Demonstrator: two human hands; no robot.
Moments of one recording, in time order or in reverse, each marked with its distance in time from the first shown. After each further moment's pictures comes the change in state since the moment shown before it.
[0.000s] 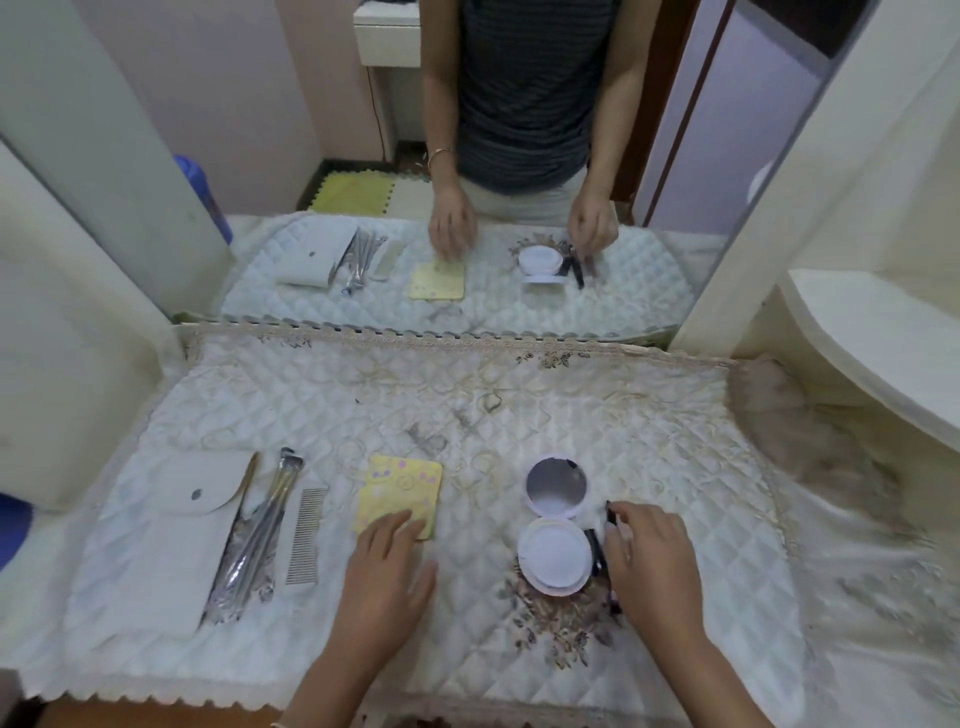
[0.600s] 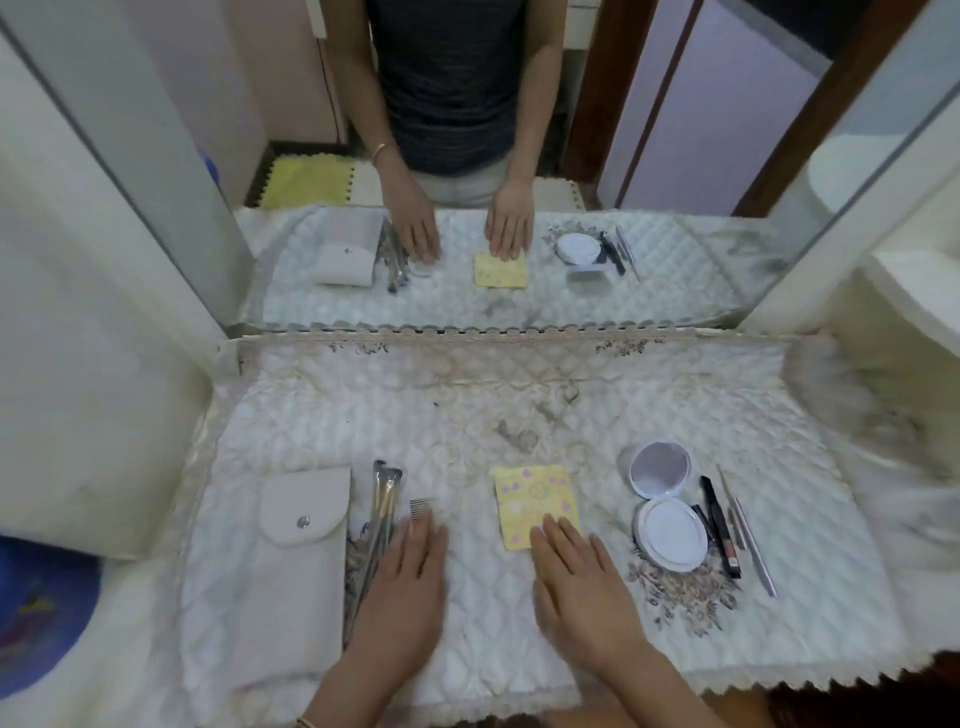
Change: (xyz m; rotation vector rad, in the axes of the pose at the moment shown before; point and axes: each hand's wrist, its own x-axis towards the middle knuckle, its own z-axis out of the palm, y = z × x) left_hand -0.015 -0.138 -0.025 0.177 -0.181 0.176; right_hand -0.067 -0.153 0.094 -0.264 -0.411 -0.161
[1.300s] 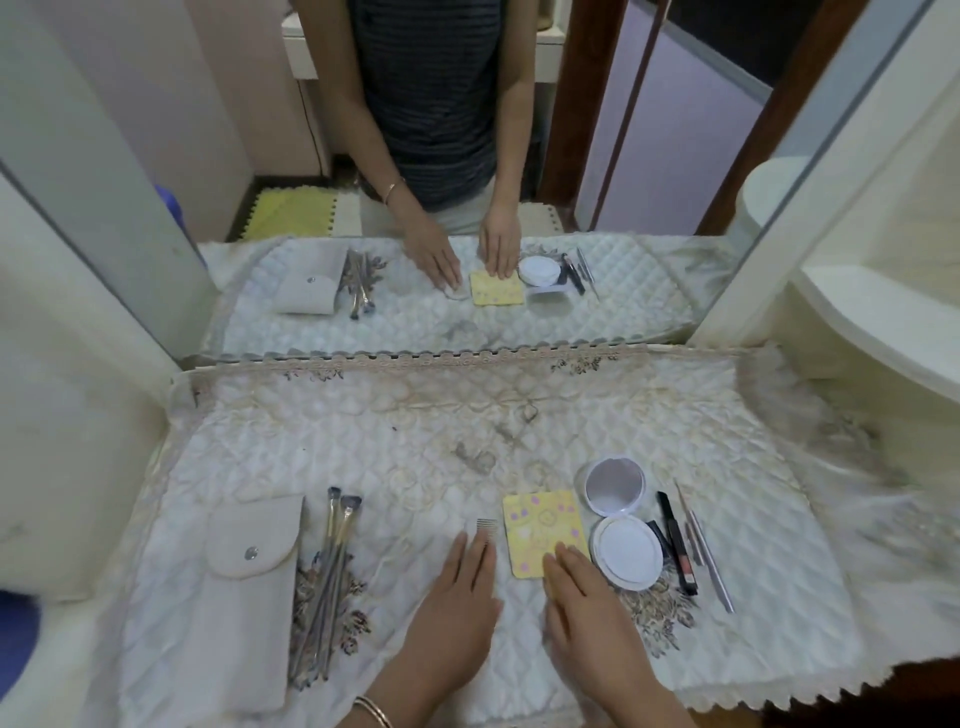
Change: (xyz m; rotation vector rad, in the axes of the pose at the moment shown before) left_hand 0.036 0.080 0.038 0.095 0.049 0.165; right_hand -0.012 0.050 -0.002 0.148 0.116 0.075
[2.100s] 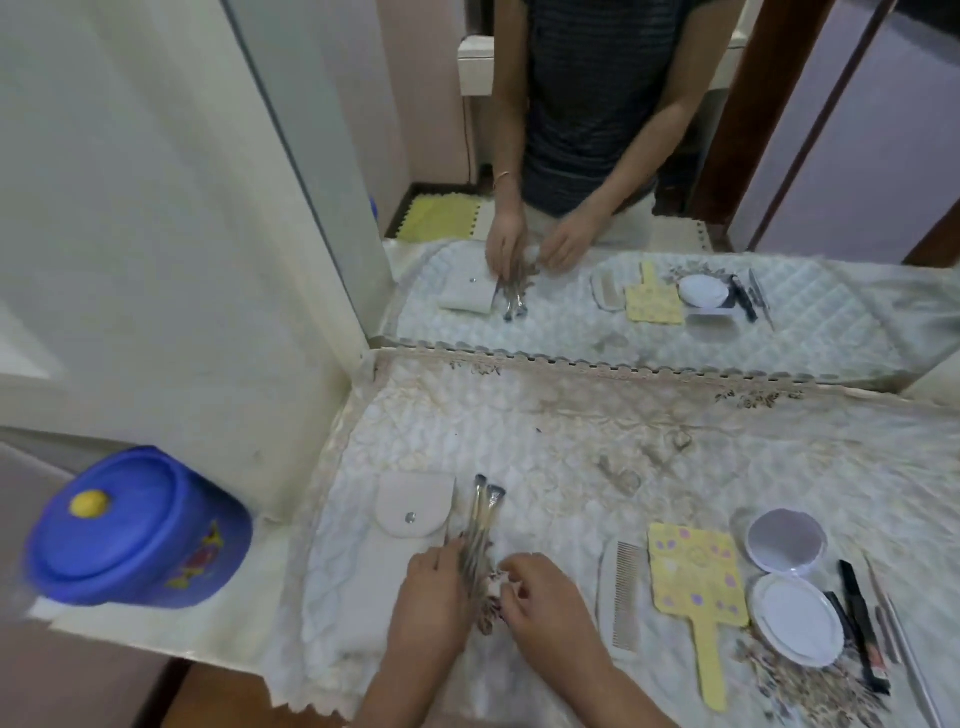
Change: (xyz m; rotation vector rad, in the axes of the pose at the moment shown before) left_hand -0.049 -0.094 -0.101 -0.237 -0.180 -0.652; right_hand 0.039 -0.156 0.020 0.487 -0.206 -0.200
